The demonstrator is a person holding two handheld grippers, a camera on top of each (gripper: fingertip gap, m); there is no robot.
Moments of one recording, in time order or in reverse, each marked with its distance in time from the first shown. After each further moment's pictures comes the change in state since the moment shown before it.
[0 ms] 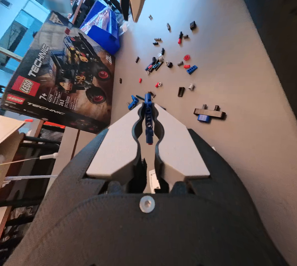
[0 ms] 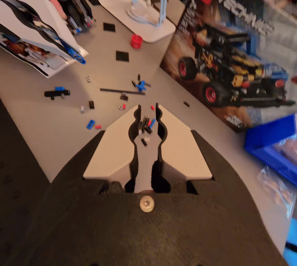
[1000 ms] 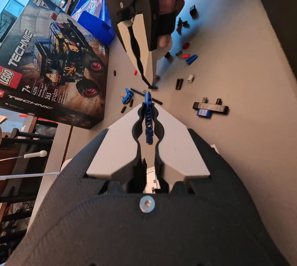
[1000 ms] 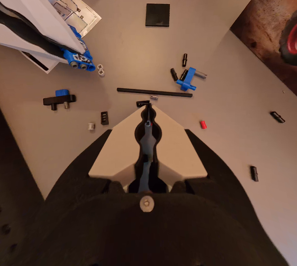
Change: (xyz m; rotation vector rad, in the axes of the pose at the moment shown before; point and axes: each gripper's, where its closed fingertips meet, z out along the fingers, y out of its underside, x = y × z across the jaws) left arm 0.006 0.018 0.008 -0.038 0.015 -0.010; right arm -0.059 0.036 0.101 -0.313 -0.309 0.108
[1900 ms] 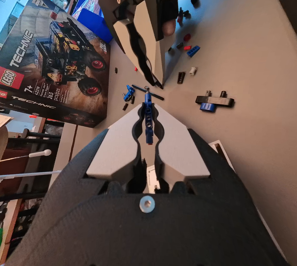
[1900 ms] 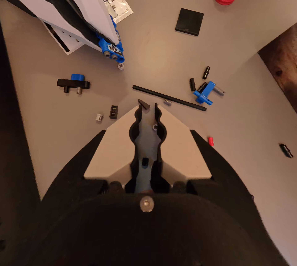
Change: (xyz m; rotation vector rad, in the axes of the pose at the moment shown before) left arm 0.000 0.008 0.001 -0.020 -0.022 0.049; right arm -0.016 -0.001 0.003 0.004 -0.127 -0.190
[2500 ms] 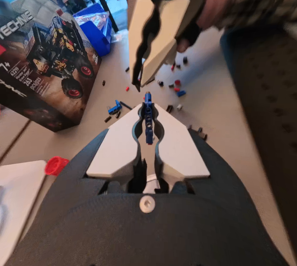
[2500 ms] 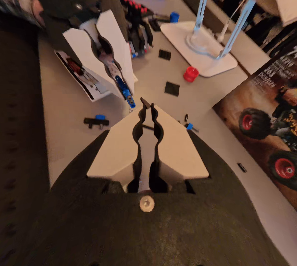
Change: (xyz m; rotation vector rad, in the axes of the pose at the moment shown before) left arm -0.007 -0.030 -0.012 0.209 0.139 -0.411; right arm -0.020 -0.064 -0.047 0.360 0.181 -0.117
